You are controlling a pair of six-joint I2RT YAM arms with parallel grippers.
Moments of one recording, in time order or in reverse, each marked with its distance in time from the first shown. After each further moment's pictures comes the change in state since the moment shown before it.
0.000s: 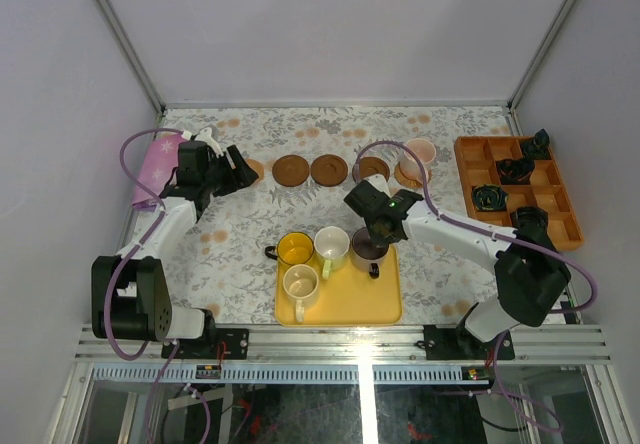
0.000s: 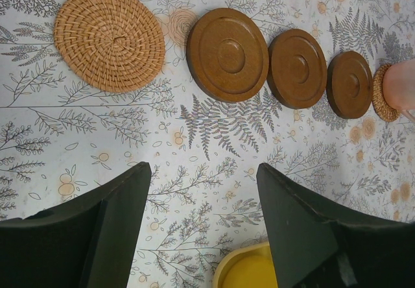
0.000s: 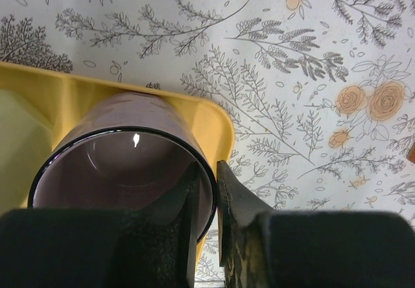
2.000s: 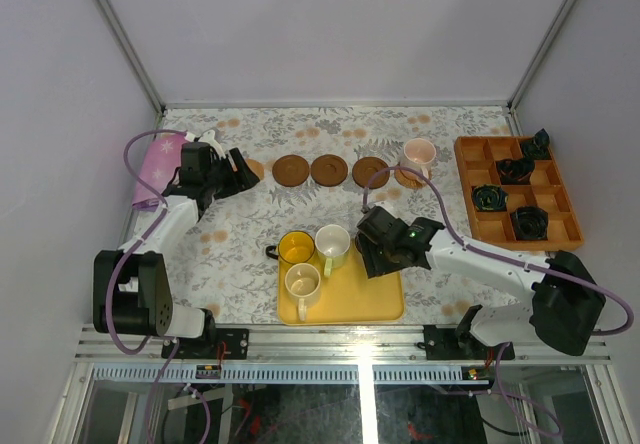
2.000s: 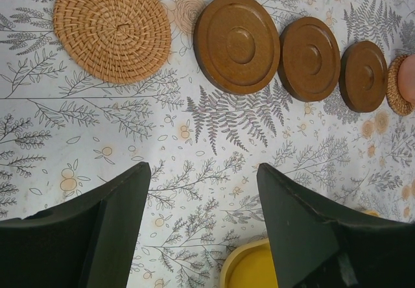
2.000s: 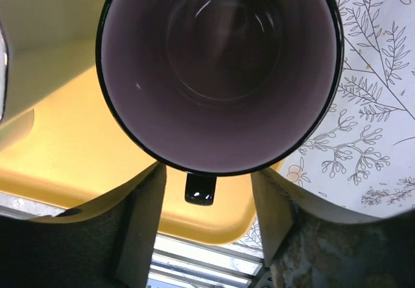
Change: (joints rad) left arm -0.005 0.026 0.000 -0.013 -0.003 0.013; right arm 0.089 -0.229 -0.226 0.079 -0.229 0.109
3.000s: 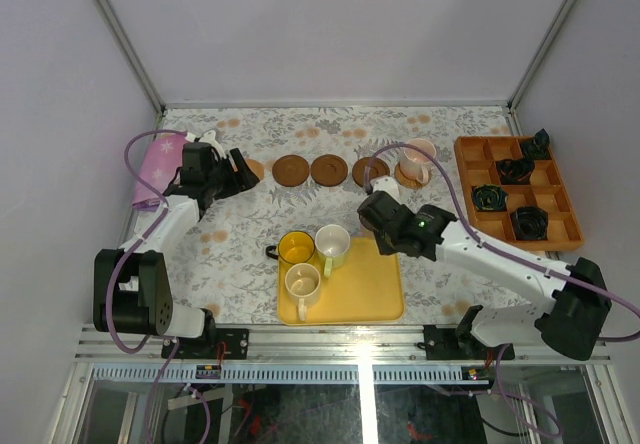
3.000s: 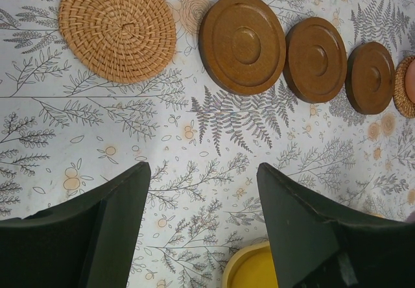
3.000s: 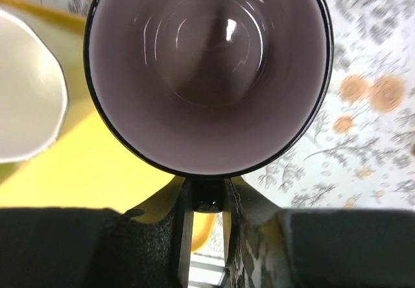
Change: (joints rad) left arm -0.006 0.007 0.000 -0.002 -0.025 0.002; right arm 0.005 -0.034 0.150 -0.112 0.196 -0.077
